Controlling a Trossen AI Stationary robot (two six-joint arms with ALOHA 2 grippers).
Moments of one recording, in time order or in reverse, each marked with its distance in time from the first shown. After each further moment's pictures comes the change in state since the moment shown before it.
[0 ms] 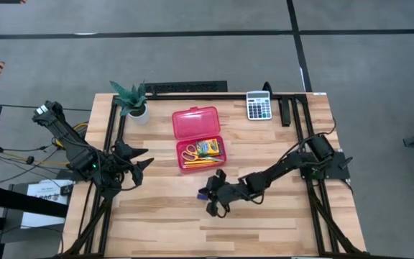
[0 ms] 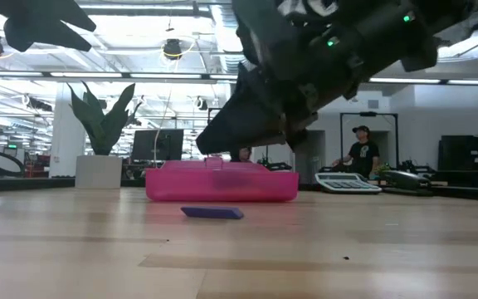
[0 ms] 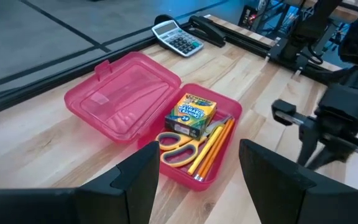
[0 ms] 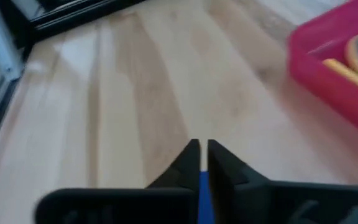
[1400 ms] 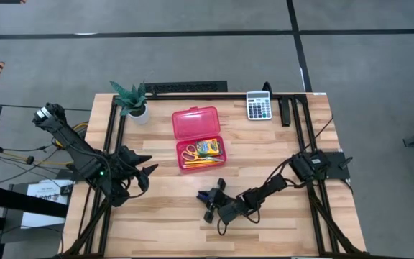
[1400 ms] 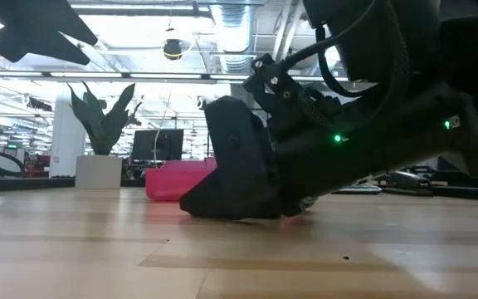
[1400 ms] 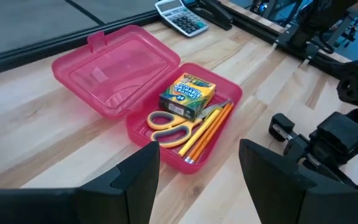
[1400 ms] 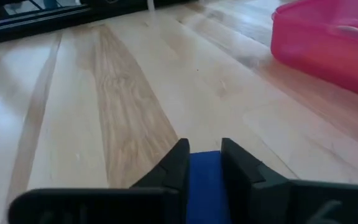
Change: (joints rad) left arm 0.000 0.139 0.000 0.036 0.043 -0.149; right arm 0.126 0.342 0.027 0.260 0.322 0.035
